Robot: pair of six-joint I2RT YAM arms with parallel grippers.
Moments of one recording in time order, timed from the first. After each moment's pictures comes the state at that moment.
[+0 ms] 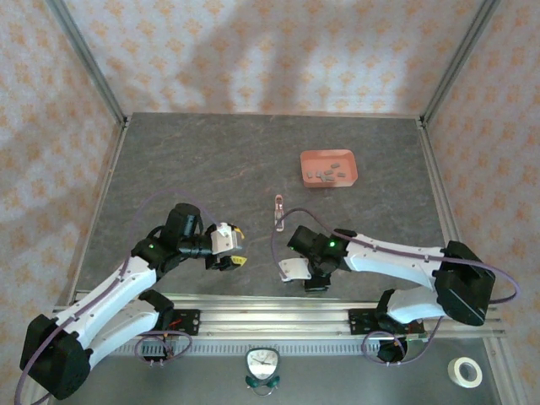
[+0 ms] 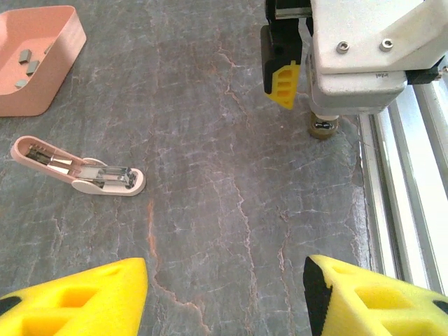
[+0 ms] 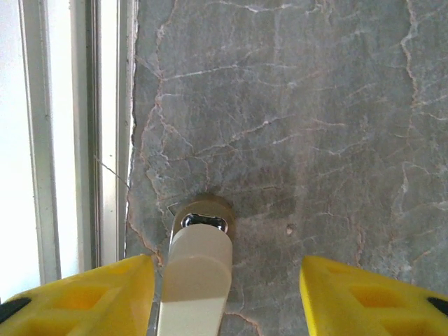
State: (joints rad) left arm -0.45 0.86 0.50 -0.37 0.68 0.67; right arm 1.02 1.32 0.76 -0.82 -0.10 -0.66
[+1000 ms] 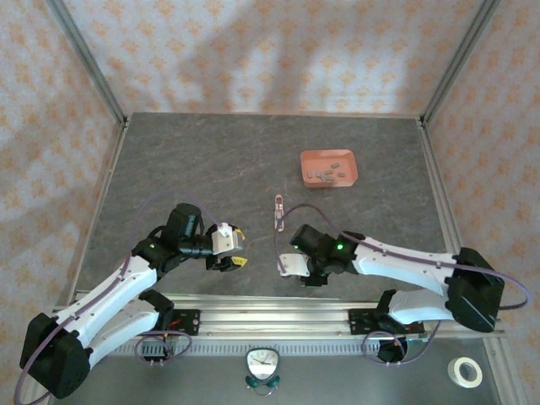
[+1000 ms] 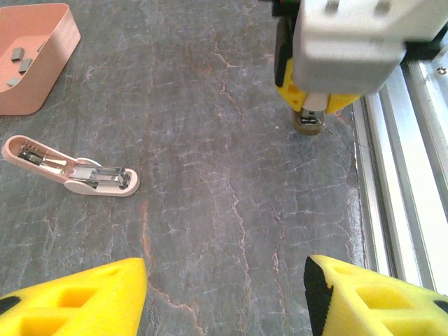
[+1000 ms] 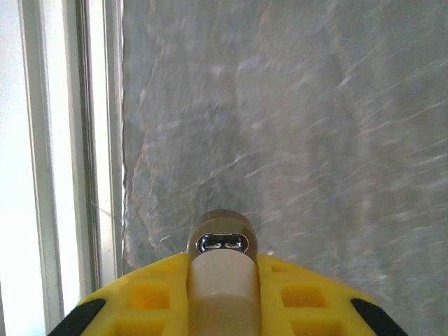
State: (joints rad) left arm -0.46 0.87 0.50 -0.37 0.68 0.66; right arm 1.02 1.21 0.73 -0.72 -0.11 -0.56
